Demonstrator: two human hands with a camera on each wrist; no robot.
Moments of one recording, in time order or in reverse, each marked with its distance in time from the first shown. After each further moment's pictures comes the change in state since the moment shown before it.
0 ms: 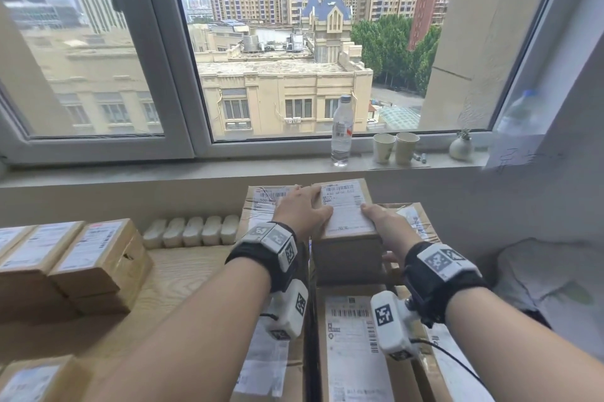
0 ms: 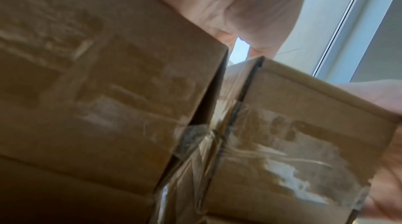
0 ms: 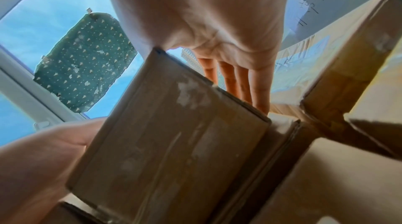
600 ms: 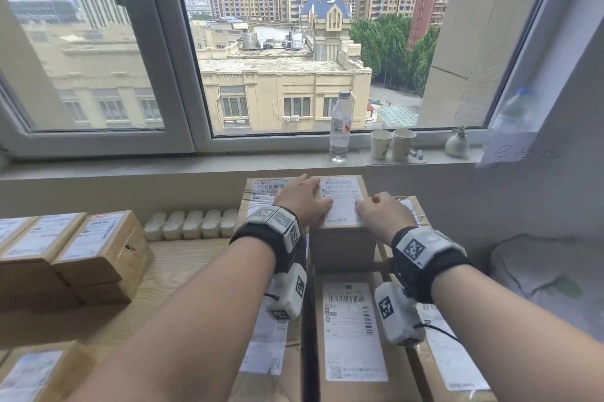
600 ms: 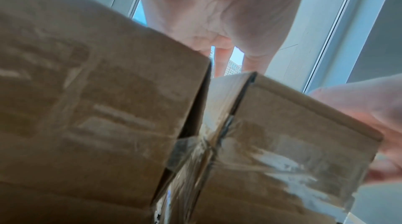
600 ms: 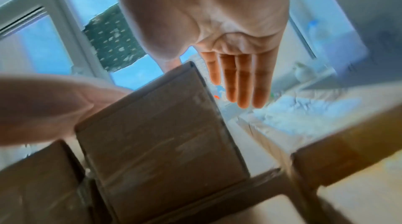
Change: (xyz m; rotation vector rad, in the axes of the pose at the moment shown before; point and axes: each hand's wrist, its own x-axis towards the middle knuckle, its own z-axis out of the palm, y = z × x) left_hand -0.005 0.006 -0.007 0.086 -0.051 0.014; right_hand -0.017 -0.014 -0.001 -0.665 0.140 -0.176
